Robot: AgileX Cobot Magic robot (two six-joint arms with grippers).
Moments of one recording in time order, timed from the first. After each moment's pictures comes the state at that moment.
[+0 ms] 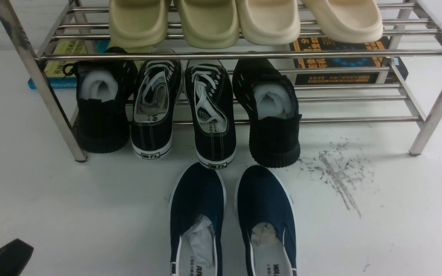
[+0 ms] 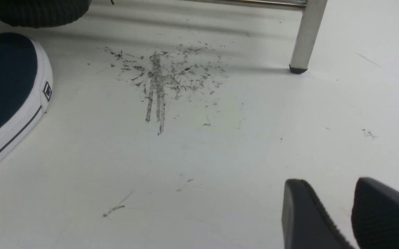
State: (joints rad) right arm 0.10 -0.01 0.01 0.02 0.39 -0.01; left arm -0.05 0.12 -0.24 -0.36 0.50 -0.67
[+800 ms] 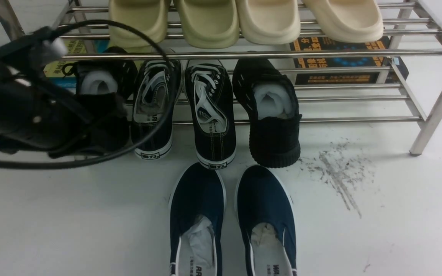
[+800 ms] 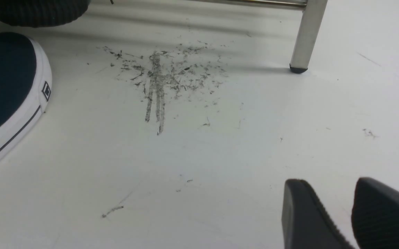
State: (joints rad) right arm 0.10 -0.01 0.01 0.02 0.39 -0.01; left arm -0.29 1.32 -1.12 -0.16 0.85 -0.31
